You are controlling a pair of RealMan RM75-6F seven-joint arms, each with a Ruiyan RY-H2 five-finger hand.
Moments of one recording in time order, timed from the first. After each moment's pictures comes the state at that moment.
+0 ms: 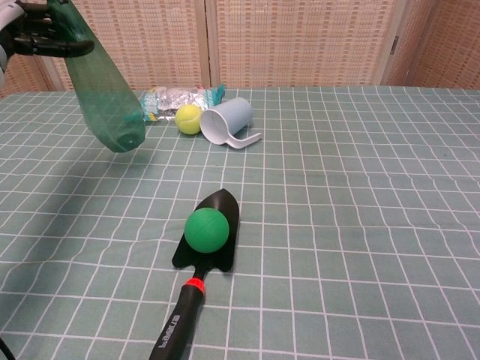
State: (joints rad) left arm -0.64 -1.64 -0.53 -1.36 0.96 1.25 -0.06; right arm 0.19 -1.05 0.06 -1.71 -1.36 1.27 -0.06
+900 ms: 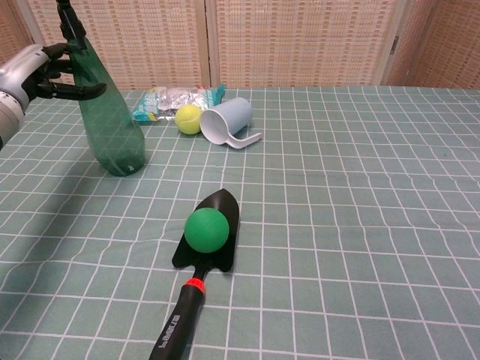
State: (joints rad) left arm -0.64 -1.71 -0.47 -1.21 1.00 1.17 -0.15; right arm 0.20 -1.05 0.07 -1.72 -1.35 1.25 -0.07
